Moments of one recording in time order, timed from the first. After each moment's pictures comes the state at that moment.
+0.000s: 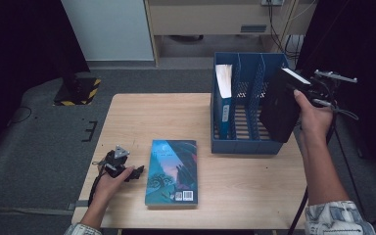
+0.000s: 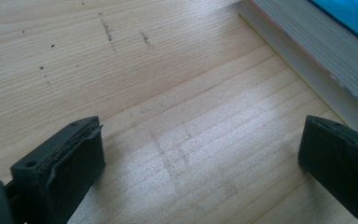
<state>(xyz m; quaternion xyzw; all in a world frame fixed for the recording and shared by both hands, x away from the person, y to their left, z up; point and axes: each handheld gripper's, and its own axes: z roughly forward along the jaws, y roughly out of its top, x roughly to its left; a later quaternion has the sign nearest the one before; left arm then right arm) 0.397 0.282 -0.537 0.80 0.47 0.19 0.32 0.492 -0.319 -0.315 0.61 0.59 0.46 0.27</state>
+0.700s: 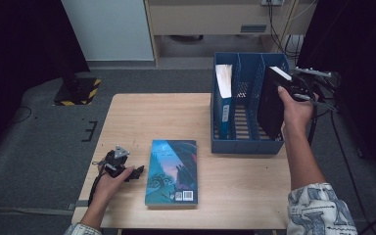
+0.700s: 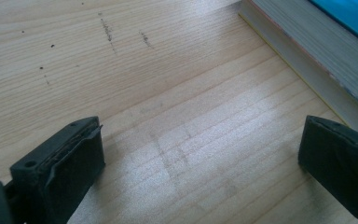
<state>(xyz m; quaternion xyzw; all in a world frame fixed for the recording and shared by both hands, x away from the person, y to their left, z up) 0.397 0.282 -0.537 0.80 0.47 0.19 0.32 0.530 -0.289 -0.333 0.61 0.60 0.43 0.29</state>
